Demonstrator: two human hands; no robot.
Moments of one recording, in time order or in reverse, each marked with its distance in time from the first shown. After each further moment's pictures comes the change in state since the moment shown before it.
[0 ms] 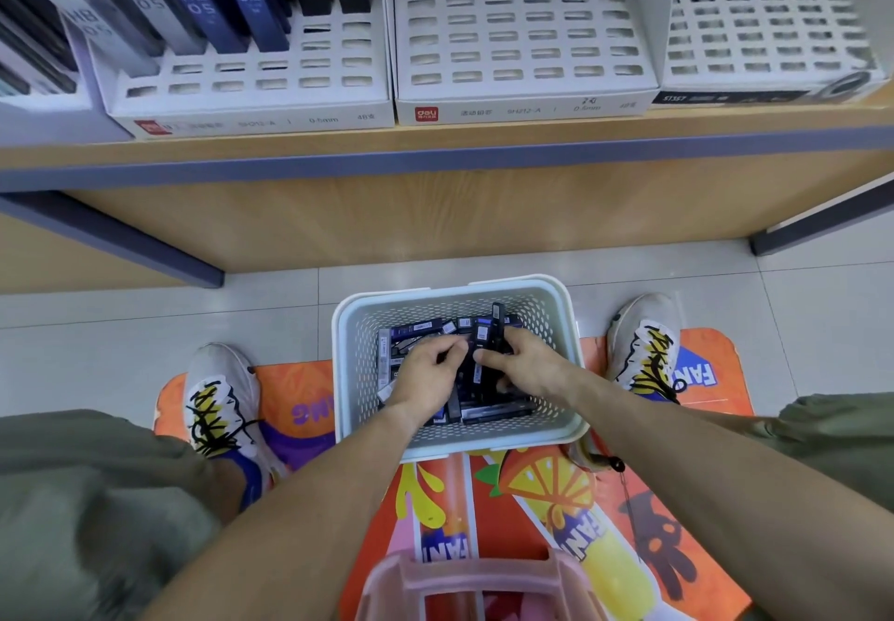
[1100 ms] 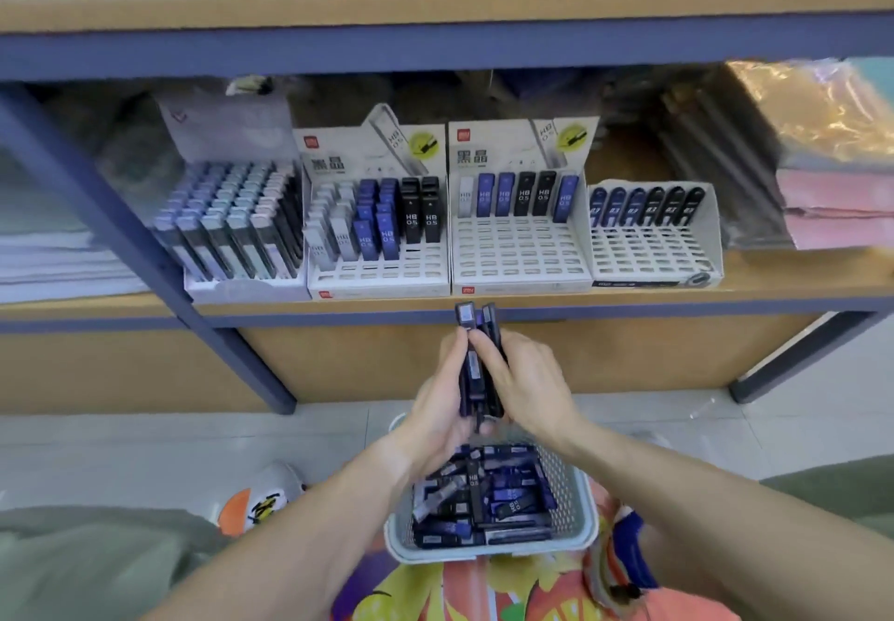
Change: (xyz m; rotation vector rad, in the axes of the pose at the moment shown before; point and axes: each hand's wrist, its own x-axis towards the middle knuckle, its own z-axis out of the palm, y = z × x) left_hand -0.130 0.174 -0.075 -0.695 -0.195 0.190; right_hand -0.150 -0.166 -0.003 -0.371 0.555 -0.742
